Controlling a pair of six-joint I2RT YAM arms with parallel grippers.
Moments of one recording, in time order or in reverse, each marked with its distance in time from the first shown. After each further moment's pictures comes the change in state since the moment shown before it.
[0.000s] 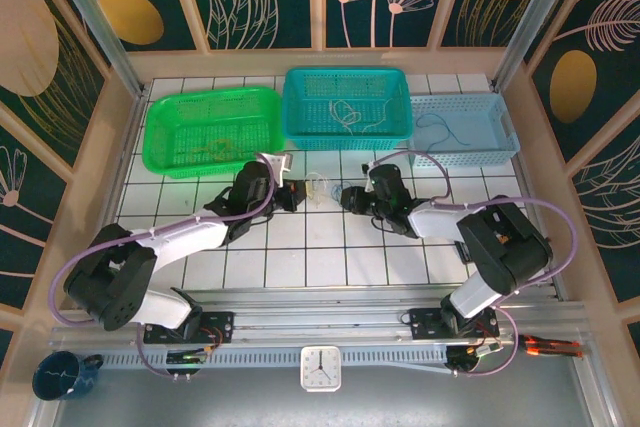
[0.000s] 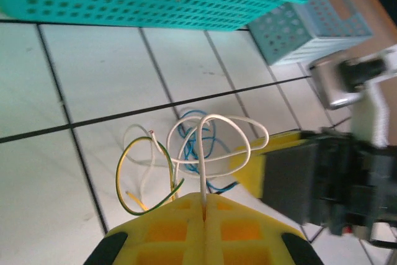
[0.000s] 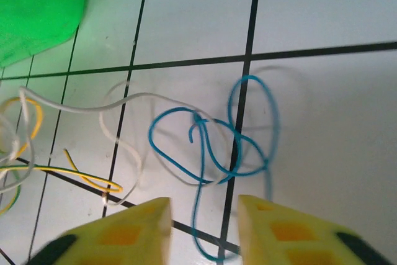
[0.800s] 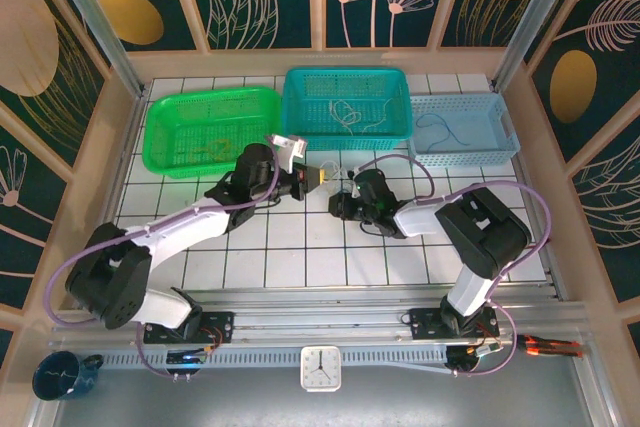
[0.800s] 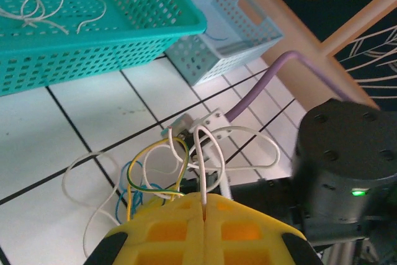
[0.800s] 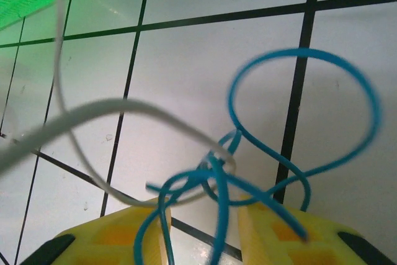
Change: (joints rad) left arm 0.000 -0.001 0.159 -0.017 0.213 0.095; right arm 0.082 0.144 0.033 0.081 0.002 0.021
